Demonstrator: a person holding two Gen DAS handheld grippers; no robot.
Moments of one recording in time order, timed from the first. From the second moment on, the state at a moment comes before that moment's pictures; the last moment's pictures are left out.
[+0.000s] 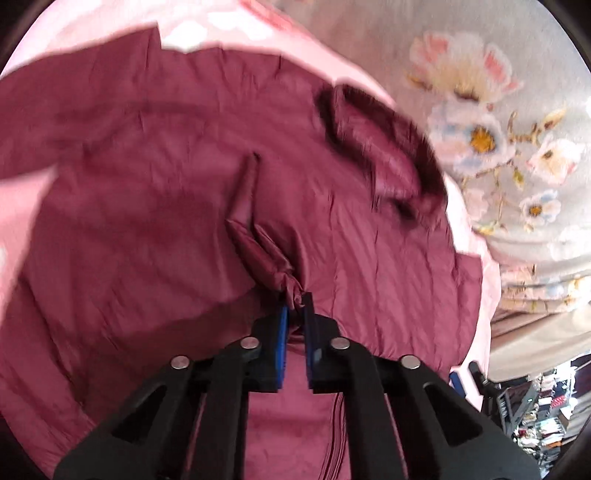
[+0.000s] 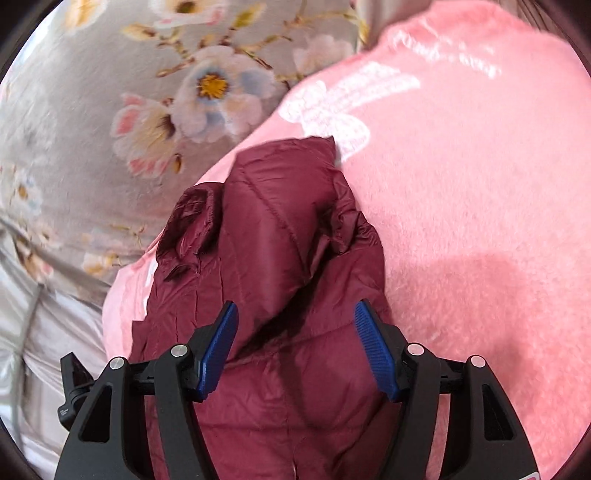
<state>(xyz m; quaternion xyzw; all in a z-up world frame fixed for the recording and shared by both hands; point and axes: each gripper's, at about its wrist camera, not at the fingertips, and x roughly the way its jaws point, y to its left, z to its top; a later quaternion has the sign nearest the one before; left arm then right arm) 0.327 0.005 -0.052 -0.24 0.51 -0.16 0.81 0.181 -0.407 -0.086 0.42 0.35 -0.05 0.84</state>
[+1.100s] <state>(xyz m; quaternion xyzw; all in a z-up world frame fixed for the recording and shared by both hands) 0.322 0.041 -0.075 -0.12 0.47 -0.10 0.87 0.232 -0.398 -0.085 0.21 0.40 -0.17 0.88</state>
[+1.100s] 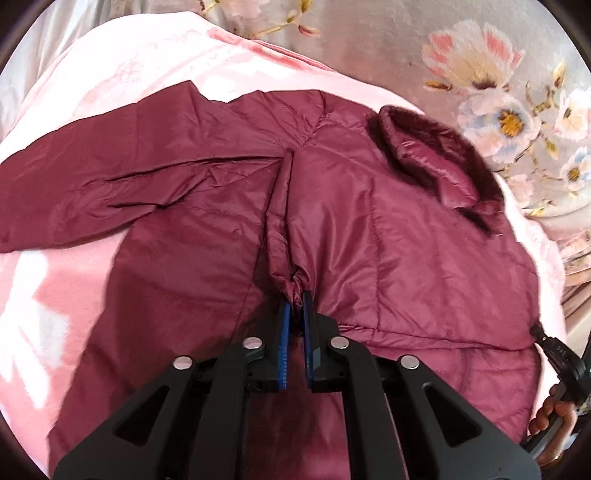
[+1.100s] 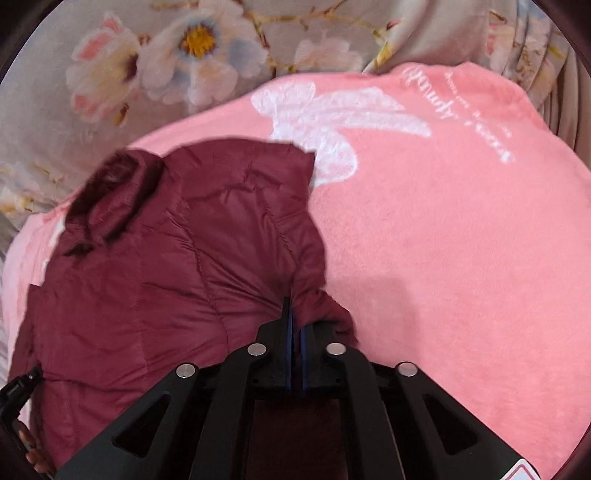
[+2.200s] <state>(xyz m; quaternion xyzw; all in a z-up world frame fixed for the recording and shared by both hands) 0.322 -0.052 -0.091 -0.01 0.42 -0.10 0.90 0.278 -0.238 -0.096 0.05 0.43 -0.07 0.90</state>
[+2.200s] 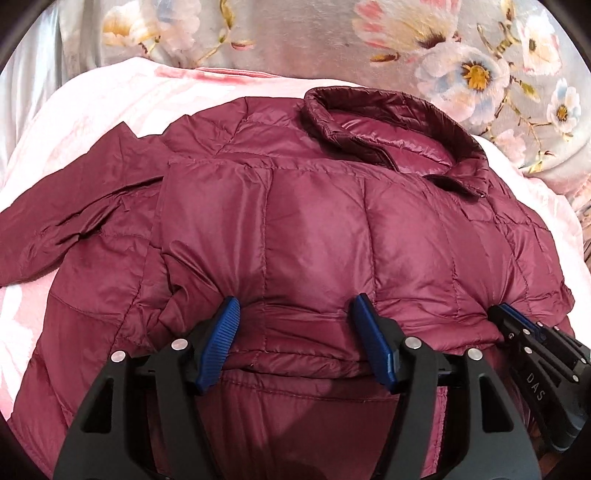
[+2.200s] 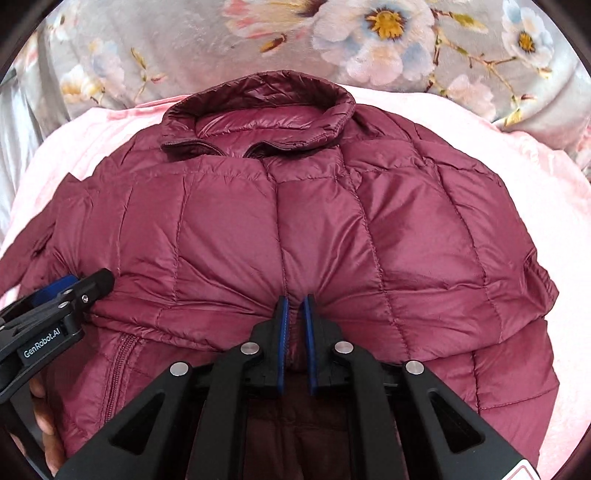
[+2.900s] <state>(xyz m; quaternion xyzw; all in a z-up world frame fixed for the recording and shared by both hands) 0.265 0.159 -0.030 -0.20 0.38 0.00 0.90 0.271 -0.134 -0.051 0.04 0.41 0.01 0.91</state>
